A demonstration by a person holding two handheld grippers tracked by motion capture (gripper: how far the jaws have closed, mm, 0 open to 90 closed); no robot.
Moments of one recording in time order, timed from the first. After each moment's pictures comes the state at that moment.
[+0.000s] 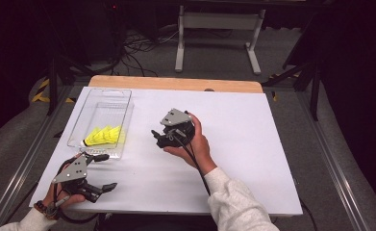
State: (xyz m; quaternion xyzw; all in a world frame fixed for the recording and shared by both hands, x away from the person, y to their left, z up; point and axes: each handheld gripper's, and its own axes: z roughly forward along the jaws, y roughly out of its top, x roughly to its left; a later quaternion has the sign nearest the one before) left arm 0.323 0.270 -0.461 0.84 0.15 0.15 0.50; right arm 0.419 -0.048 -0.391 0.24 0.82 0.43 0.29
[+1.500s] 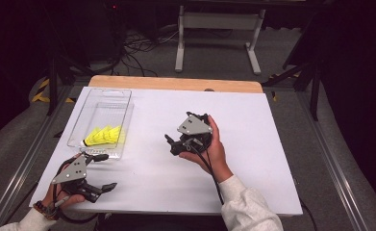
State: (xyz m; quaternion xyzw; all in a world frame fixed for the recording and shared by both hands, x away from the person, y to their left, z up) left arm 0.322 0.271 -0.460 0.84 0.14 0.16 0.50; right arm 0.395 -0.089 -0.389 0.23 0.79 0.45 0.34
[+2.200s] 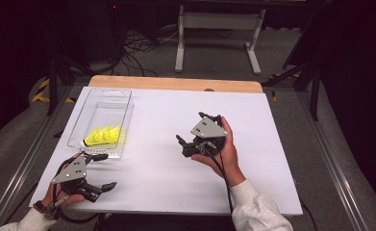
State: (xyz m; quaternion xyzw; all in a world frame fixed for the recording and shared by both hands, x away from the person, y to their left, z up) left arm 0.322 0.272 -0.460 0.84 0.15 0.16 0.50; right arm 0.382 -0.119 -0.380 0.24 0.78 0.45 0.36
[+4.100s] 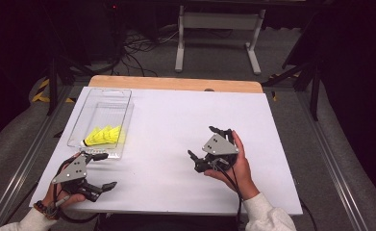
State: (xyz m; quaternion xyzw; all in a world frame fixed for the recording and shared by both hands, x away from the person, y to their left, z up) left arm 0.322 0.271 -0.460 0.84 0.15 0.17 0.50; right arm 0.353 -0.150 -0.403 0.23 0.80 0.42 0.36
